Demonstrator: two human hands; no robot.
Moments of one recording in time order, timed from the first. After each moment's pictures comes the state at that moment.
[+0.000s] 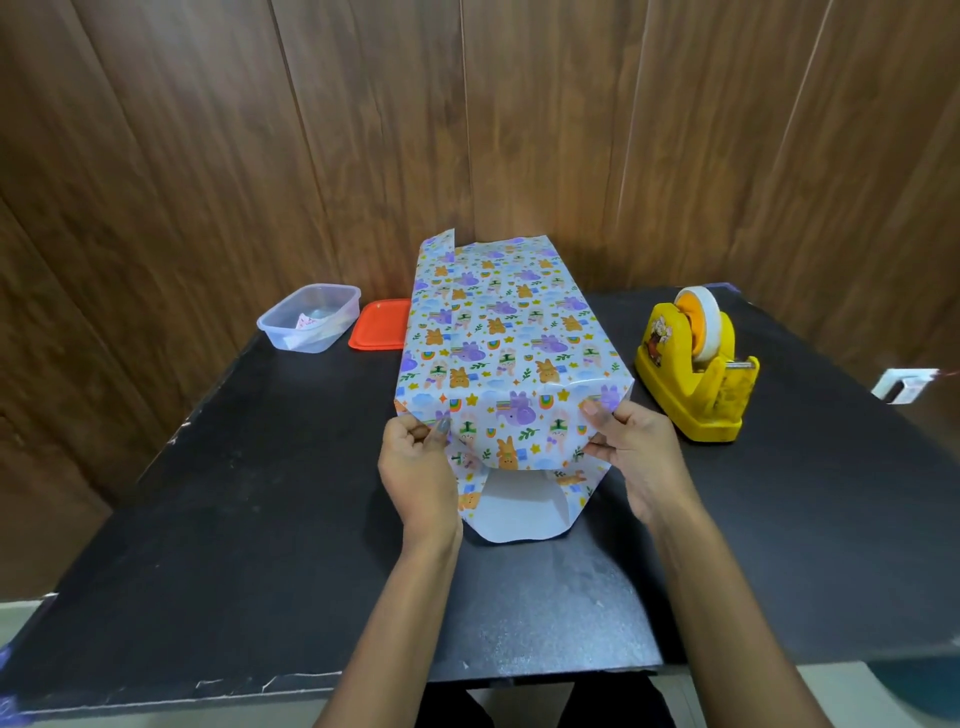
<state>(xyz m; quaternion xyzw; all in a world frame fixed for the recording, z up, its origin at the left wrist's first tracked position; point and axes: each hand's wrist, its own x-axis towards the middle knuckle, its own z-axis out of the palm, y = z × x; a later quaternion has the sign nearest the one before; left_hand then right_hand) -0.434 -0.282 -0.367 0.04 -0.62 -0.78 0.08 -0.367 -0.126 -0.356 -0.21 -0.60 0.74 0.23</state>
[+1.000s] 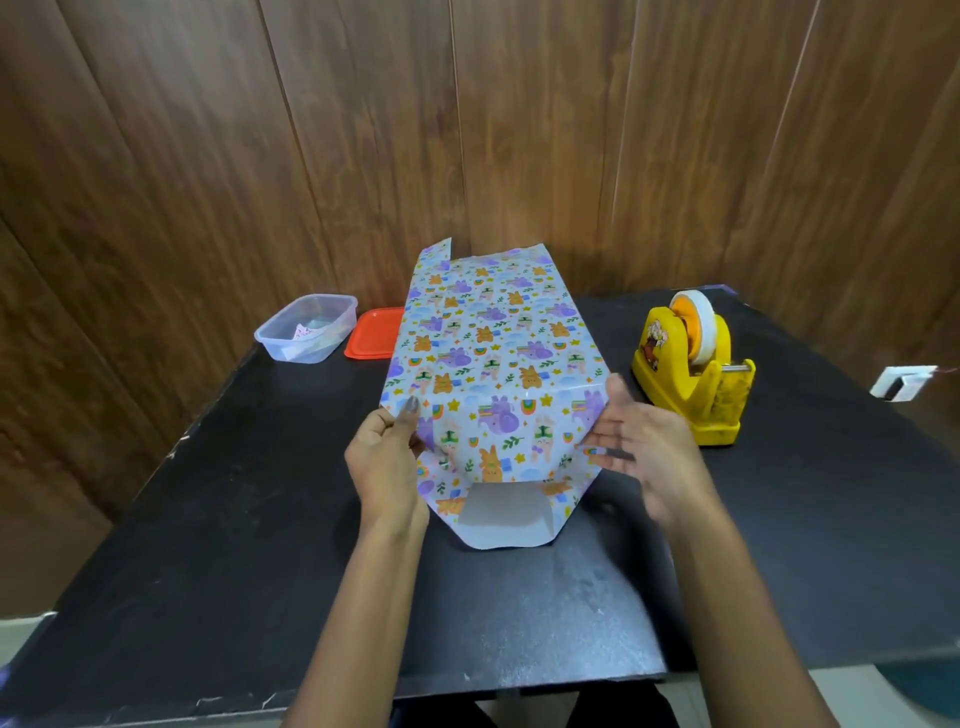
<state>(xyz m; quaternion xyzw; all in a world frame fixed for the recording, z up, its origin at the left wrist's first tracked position) -0.456 -0.301 -0.354 0.04 -0.55 -0.83 0.01 -0.358 -0.120 -0.339 -0.26 -0.60 0.72 0.21</state>
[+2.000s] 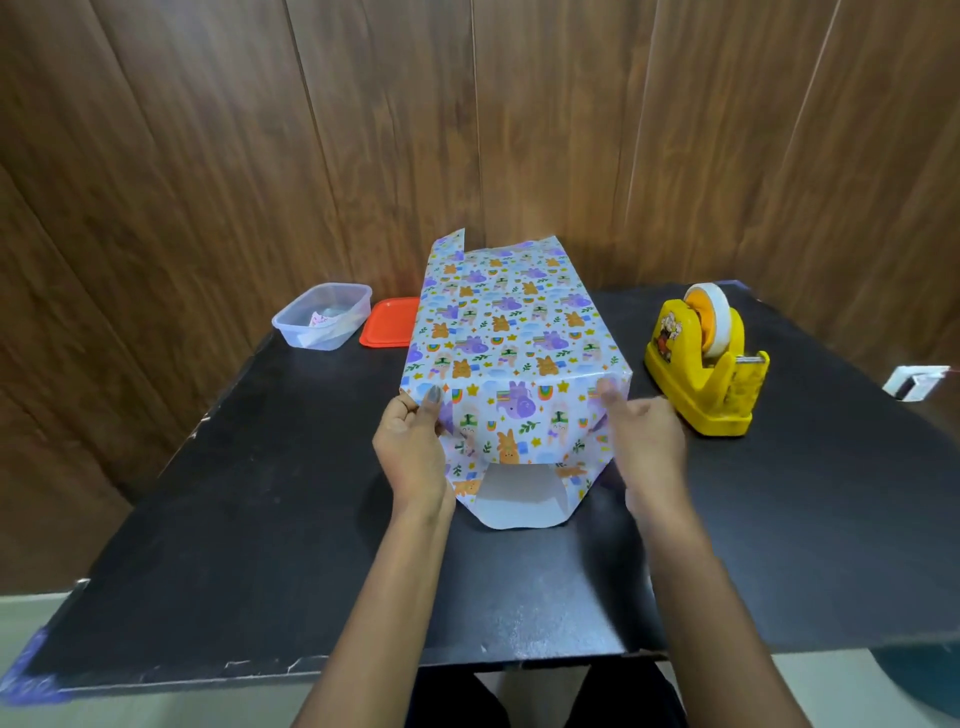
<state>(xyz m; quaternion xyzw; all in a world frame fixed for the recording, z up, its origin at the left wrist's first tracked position) -0.454 -0.296 -0.363 0.04 -0.54 -0.84 0.03 -0.365 -0.152 -0.338 -0.37 -0.68 0.56 0.30</state>
